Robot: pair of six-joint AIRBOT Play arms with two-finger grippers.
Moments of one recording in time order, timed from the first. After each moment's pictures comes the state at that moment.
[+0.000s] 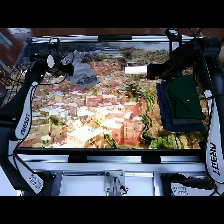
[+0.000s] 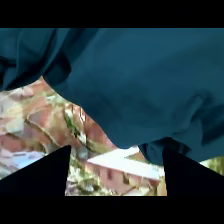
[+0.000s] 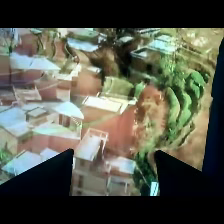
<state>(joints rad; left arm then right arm) -0.14 -1.96 1.98 1.65 -0.97 -1.72 0.18 -1.48 1.73 1.70 -1.31 -1.46</state>
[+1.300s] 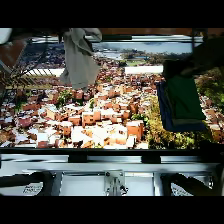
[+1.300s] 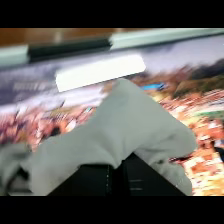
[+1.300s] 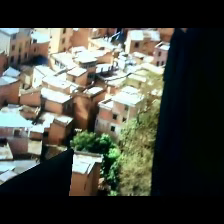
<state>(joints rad) -0.32 -1.45 2.06 1.33 -0.92 -1.48 0.18 -1.24 1.73 1.53 -1.44 -1.47</state>
